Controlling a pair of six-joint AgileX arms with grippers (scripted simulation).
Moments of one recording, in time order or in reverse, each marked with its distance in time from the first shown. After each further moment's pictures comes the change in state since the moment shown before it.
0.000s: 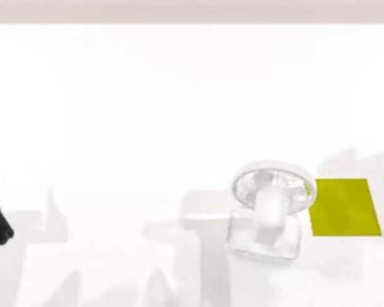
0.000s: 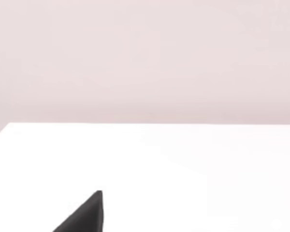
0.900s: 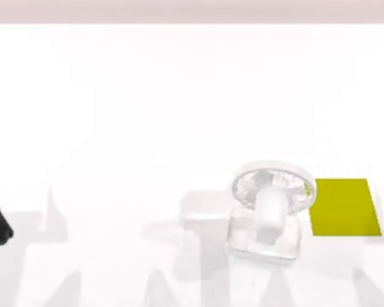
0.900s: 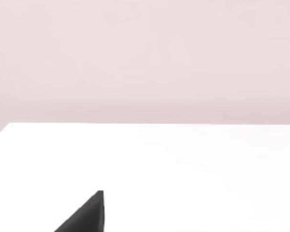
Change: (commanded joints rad) left arm 0.000 0.000 0.000 0.000 0.000 0.000; right arm -0.293 -0.844 -0.807 0.668 -0.003 0.330
